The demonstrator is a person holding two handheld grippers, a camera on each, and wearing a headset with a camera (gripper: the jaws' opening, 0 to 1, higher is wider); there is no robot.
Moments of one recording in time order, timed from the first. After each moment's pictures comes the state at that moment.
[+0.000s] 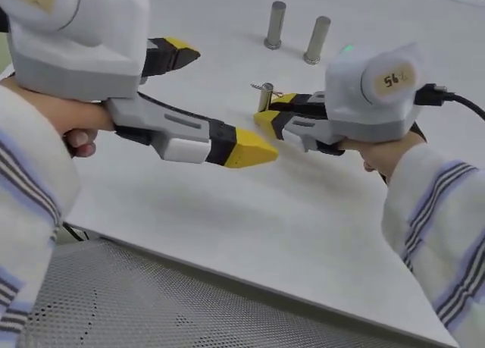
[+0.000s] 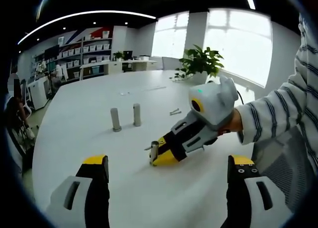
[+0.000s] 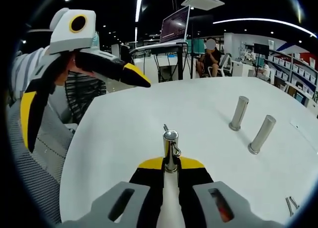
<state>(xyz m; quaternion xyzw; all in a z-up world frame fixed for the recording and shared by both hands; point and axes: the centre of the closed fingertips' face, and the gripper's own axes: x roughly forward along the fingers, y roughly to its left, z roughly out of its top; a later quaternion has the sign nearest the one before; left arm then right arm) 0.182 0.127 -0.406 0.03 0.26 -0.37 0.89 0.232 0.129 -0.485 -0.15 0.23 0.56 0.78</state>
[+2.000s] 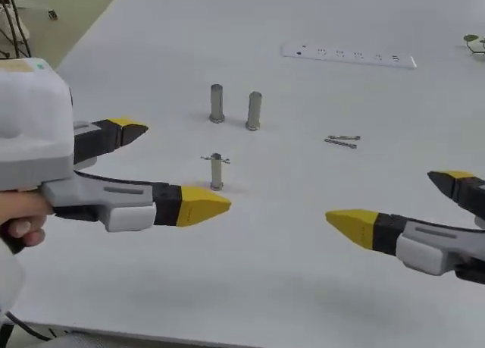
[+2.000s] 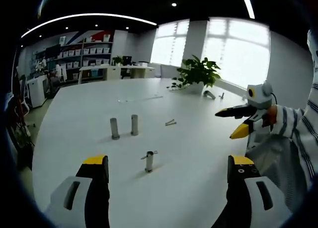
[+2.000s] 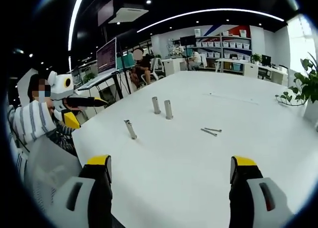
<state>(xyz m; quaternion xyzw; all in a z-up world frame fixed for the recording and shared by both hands) 0.184 0.131 -0.375 0.00 0.23 -0.39 0.89 0.185 -0.065 -0.397 -0.03 0.27 0.30 0.91</state>
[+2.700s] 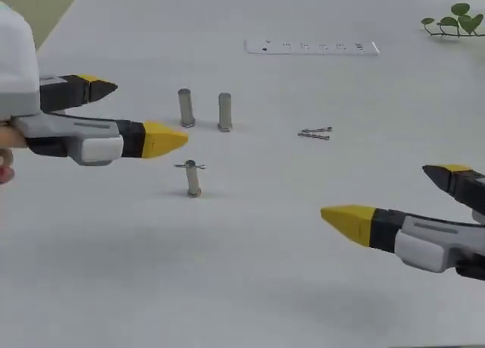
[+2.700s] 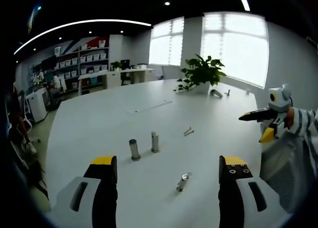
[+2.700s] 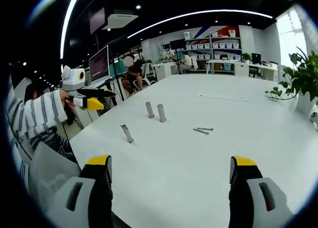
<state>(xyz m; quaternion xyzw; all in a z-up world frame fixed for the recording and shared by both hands) 0.264 0.144 -0.354 0.05 0.22 -0.38 0.89 0.179 -0.083 -0.386 0.00 0.26 0.27 0.93</state>
